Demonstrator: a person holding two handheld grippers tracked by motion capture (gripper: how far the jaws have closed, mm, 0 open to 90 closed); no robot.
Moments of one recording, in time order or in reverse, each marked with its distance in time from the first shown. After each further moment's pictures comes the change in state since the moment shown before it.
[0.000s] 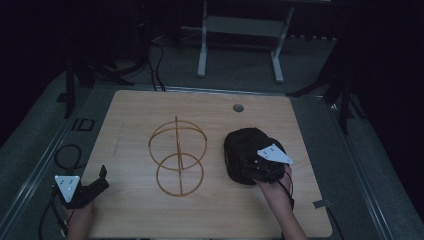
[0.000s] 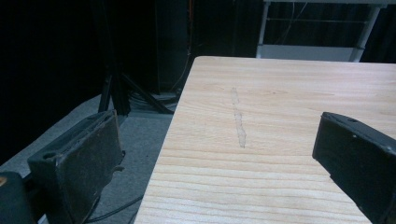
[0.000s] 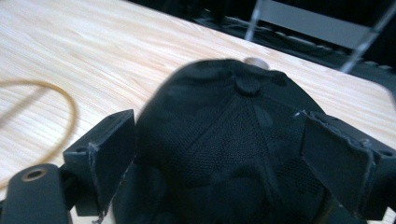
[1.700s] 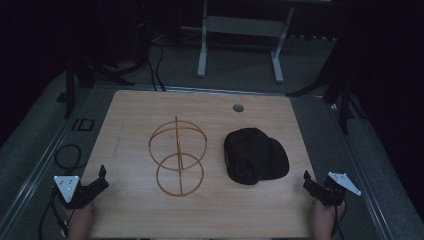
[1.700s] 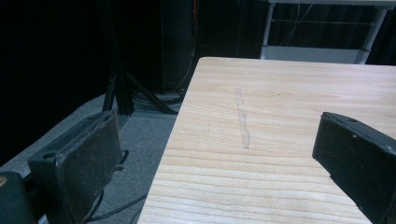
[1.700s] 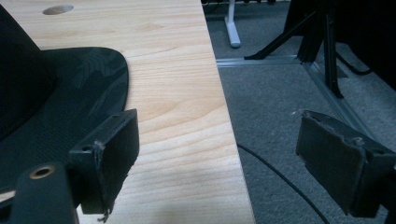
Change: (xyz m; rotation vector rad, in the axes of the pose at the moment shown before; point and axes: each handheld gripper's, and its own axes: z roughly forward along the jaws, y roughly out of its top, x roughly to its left) left arm 0.000 0.000 0.000 -0.003 0.023 -0.009; right arm -0.146 -0.143 -0.048 0.020 -0.333 0.412
